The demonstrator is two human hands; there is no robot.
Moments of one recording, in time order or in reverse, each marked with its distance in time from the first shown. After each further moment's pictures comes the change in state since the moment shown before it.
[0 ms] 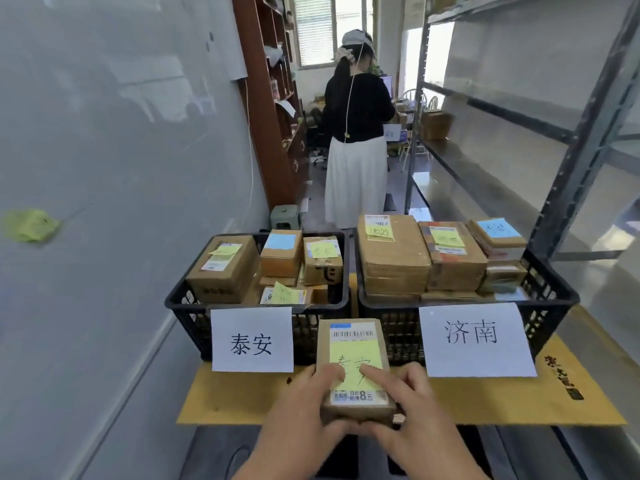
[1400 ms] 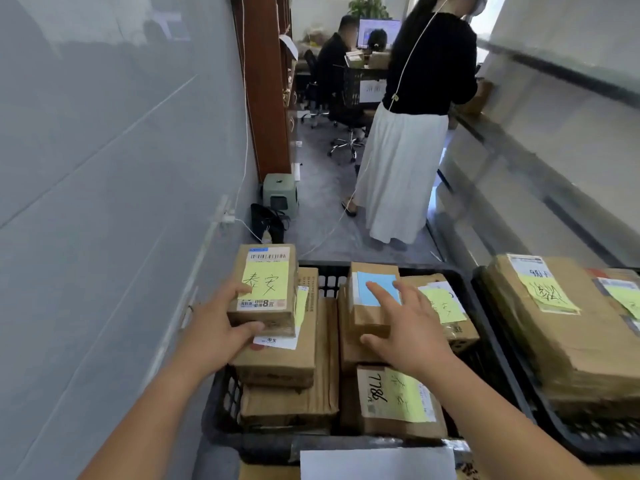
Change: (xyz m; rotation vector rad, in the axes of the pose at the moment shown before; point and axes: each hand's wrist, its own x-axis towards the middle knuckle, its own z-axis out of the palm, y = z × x) left_hand 0.327 -0.349 -0.291 -0.064 0.112 -0.242; right_hand 0.462 -0.048 0.179 -0.686 -0.080 0.303
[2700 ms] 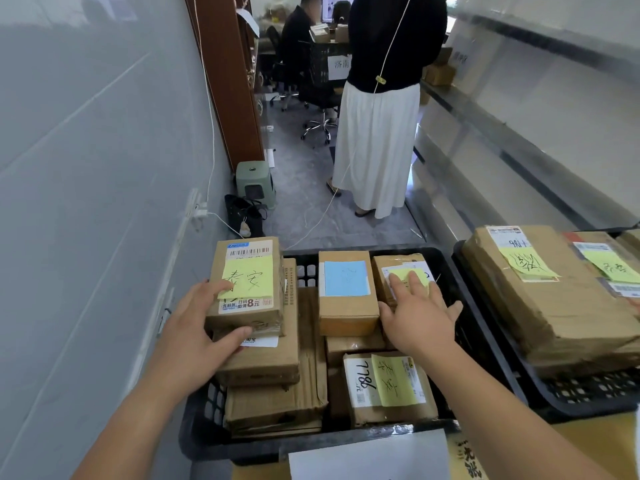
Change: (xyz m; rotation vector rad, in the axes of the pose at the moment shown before) left_hand 0.000 -0.009 0.011 0.078 0.045 0.127; right_hand 0.014 0.033 0.020 -0.085 -0.049 0.389
